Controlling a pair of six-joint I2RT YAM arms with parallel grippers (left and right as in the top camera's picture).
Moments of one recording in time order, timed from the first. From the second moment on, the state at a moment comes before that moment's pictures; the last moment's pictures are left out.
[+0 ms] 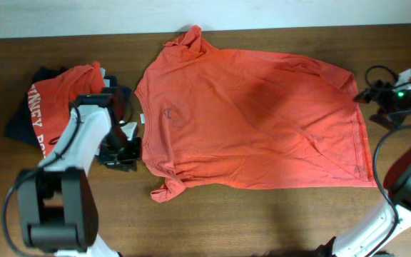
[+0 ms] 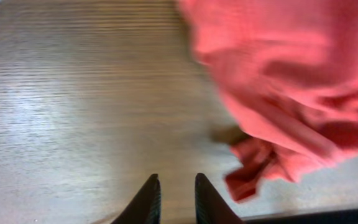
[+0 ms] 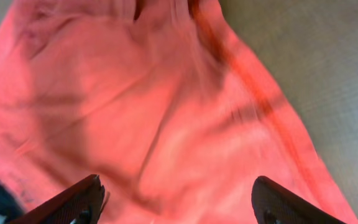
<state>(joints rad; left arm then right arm) -0.06 1.81 1.29 -1.26 0.11 -0.04 -0.59 2.10 1.78 -1.13 -0.49 0.13</state>
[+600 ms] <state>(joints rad) -0.29 1.68 0.93 -0.97 0.32 -0.07 -0.59 1.99 1.67 -1.38 -0.44 0.13</state>
